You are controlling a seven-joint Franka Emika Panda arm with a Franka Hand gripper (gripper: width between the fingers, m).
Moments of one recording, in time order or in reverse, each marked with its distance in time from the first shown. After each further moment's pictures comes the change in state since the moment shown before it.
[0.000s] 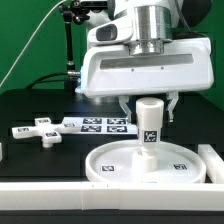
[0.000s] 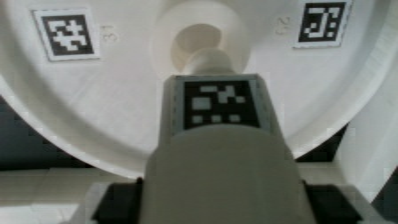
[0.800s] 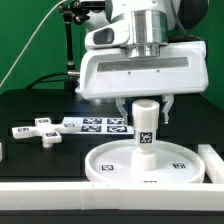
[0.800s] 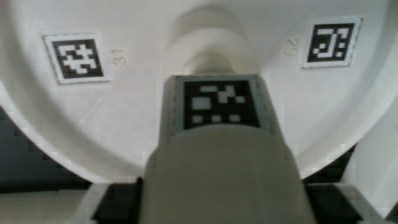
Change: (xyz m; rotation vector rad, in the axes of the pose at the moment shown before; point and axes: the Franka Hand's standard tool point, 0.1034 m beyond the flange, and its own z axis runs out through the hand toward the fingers) arm -0.014 0.003 0.005 -0.005 -0.017 0.001
